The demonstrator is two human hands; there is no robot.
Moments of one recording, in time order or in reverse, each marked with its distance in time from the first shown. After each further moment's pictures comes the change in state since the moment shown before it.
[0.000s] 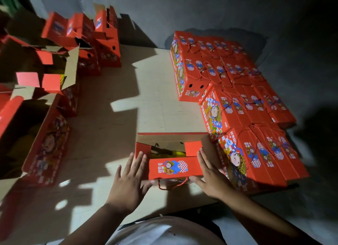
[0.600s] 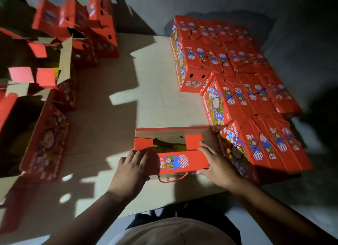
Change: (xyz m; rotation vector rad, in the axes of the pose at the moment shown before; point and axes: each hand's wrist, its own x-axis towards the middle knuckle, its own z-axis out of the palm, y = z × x) left_hand 0.022 0.010 -0.027 0.134 -0.022 0.104; right_hand 0.011 0.017 -0.021 0.058 0.053 -0.055
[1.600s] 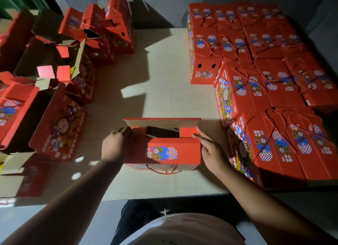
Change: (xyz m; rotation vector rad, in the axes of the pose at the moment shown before) left_hand 0.053 0.013 -0.019 0.047 0.200 -0.470; right_hand 0.031 0.043 0.023 0.538 0.185 -0.147
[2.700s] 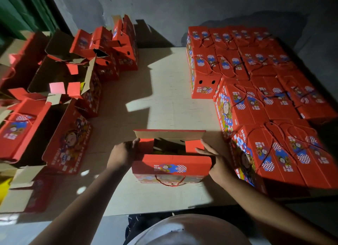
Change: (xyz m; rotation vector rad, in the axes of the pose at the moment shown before) left_hand 0.009 -0.010 -0.023 -0.368 -0.181 -0.203; right_hand -0.003 -0.005 -0.009 -0.138 -0.077 0.047
